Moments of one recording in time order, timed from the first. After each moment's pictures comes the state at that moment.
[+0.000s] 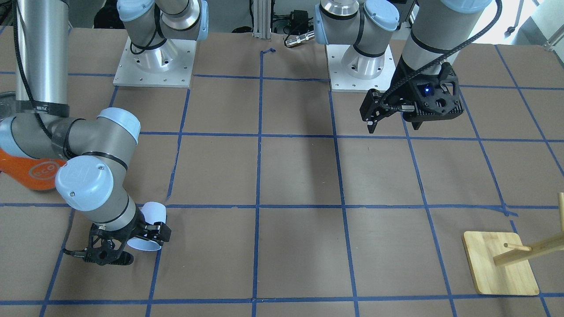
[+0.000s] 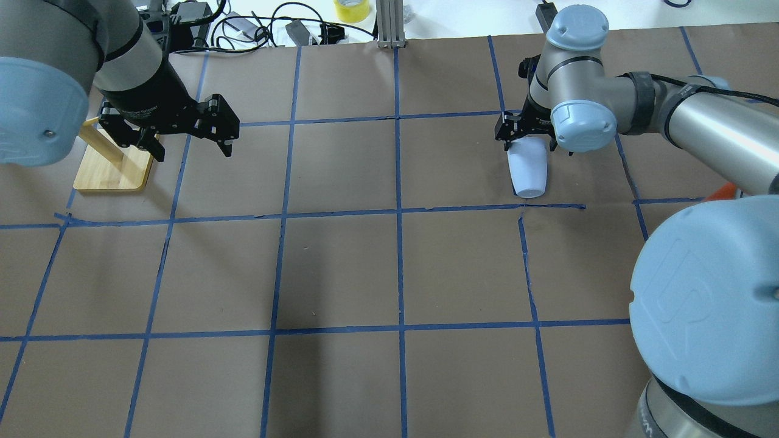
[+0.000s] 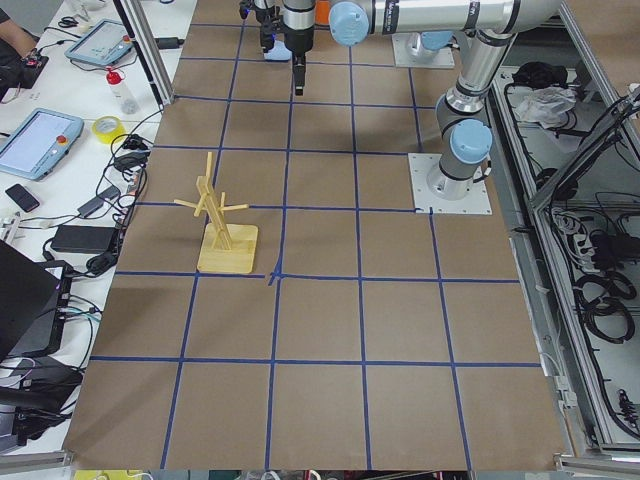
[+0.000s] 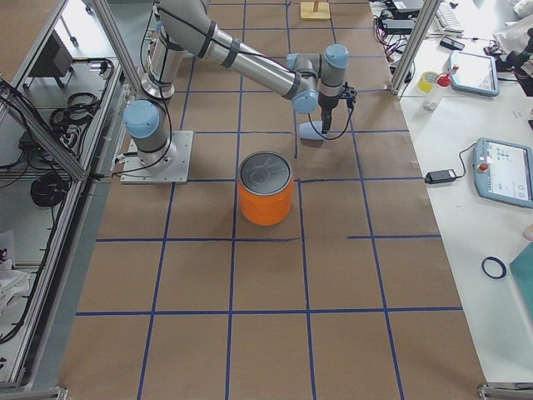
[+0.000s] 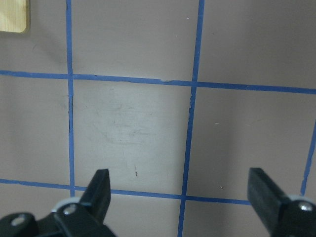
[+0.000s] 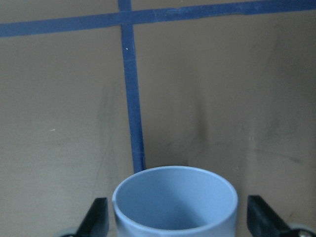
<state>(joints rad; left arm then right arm) -1.55 -1.57 -1.63 -1.47 1.63 -0.05 1.53 -1.03 1.62 -2.21 -1.59 0.04</state>
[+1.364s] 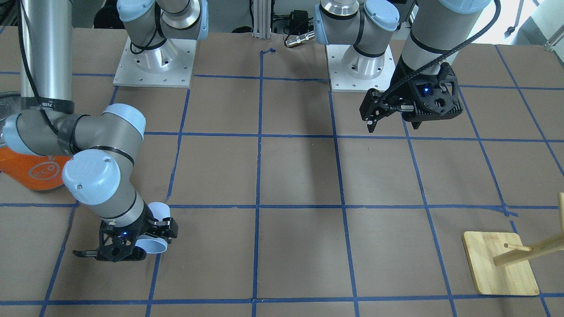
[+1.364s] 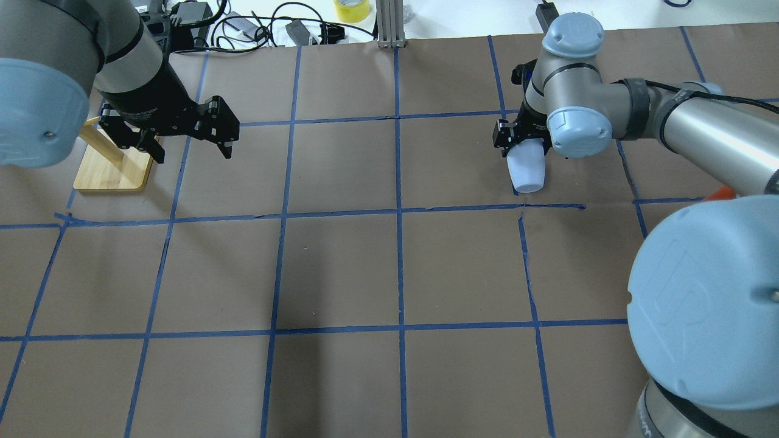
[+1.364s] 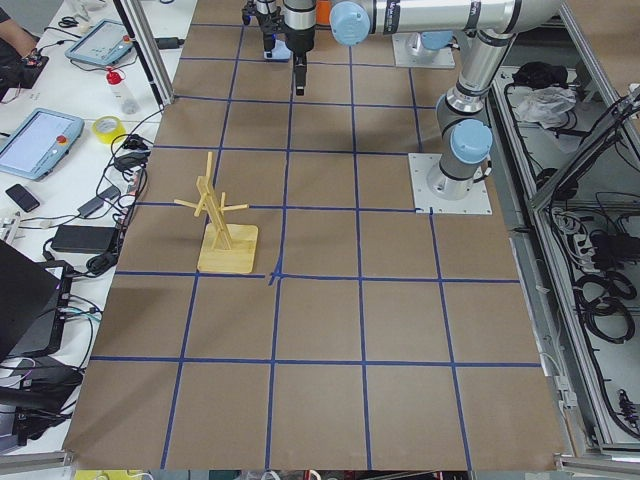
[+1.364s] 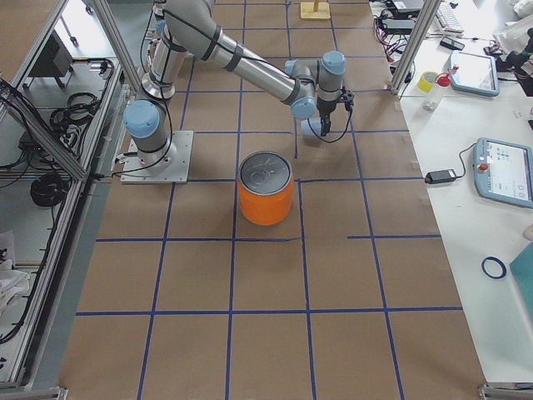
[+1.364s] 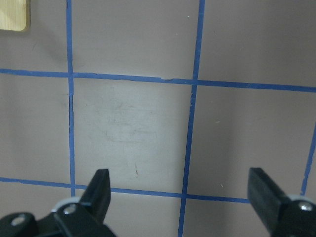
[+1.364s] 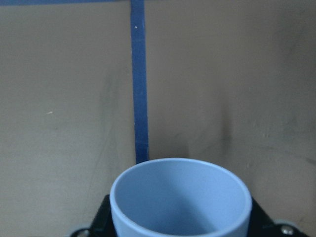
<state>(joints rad) -1.55 -1.57 -1.64 -1.47 1.64 -0.05 1.57 -1.06 1.62 -2.23 -1.54 -0.03</state>
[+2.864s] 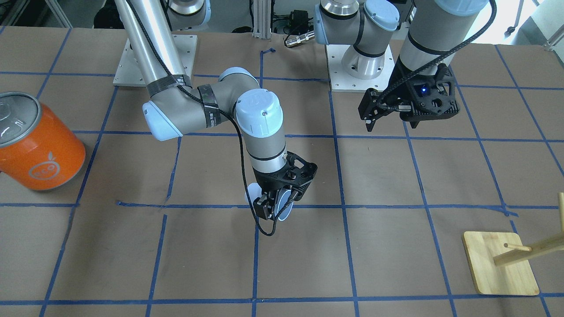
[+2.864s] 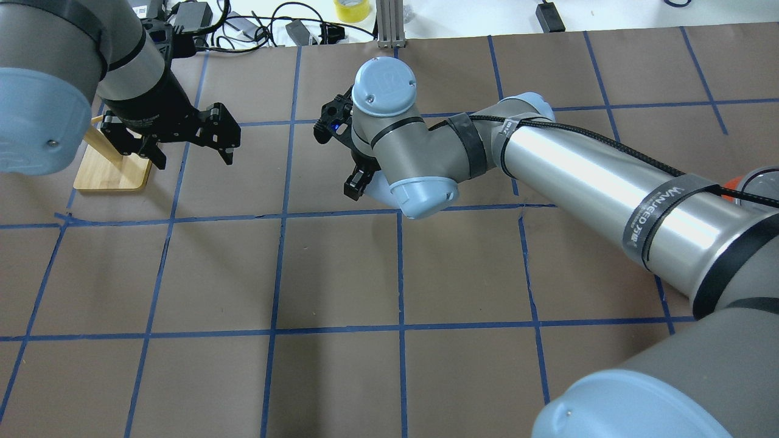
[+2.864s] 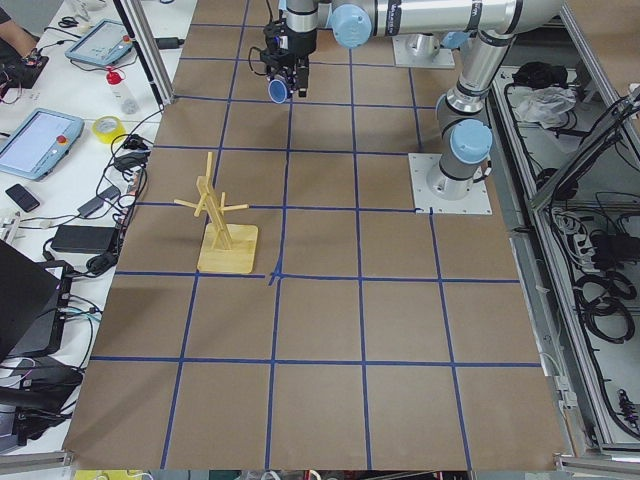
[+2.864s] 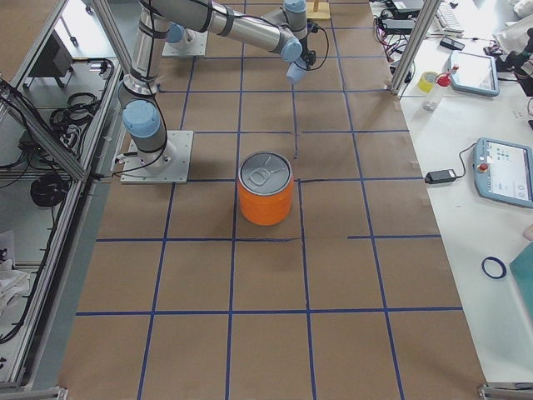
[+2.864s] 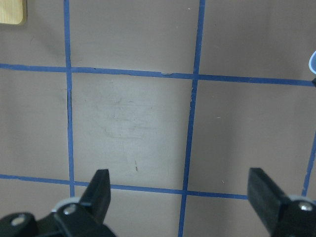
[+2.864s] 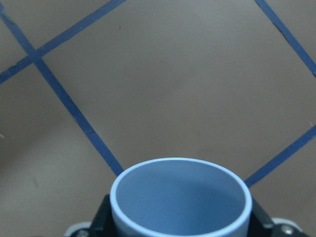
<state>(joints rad) -1.55 -1.56 -1.66 -1.47 1.64 -0.05 1.99 -1.05 1.60 -2.36 -1.49 -0.68</state>
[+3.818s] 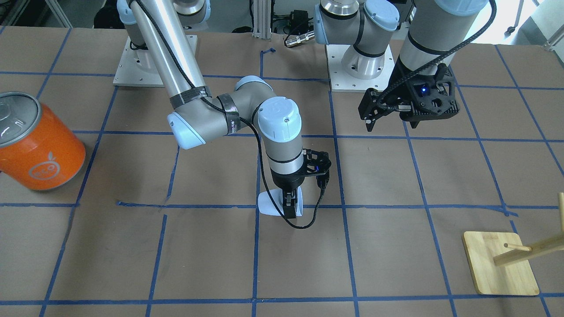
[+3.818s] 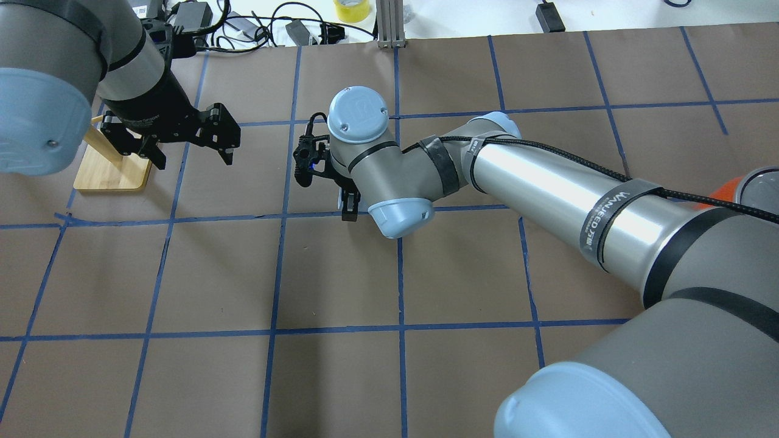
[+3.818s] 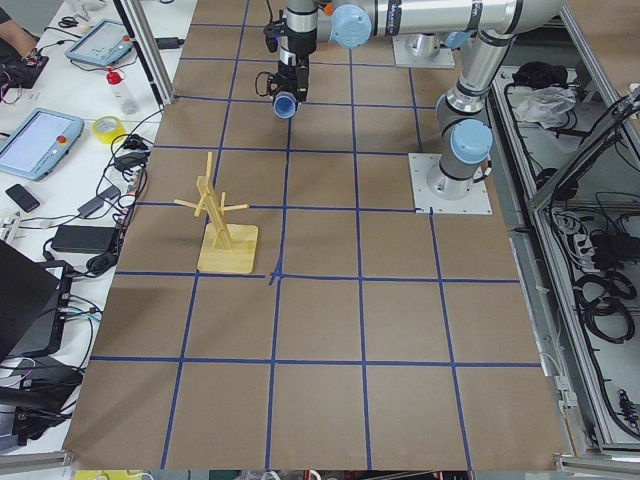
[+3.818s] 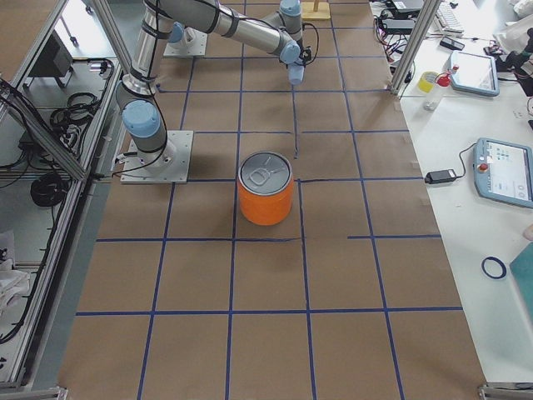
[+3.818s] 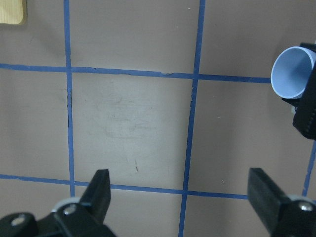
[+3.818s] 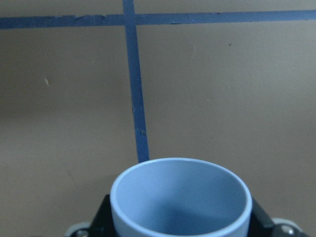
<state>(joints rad) -1.55 -1.56 -1.66 -1.47 1.64 -0.05 2.05 -0.99 1.59 -2.41 -1.50 -1.03</state>
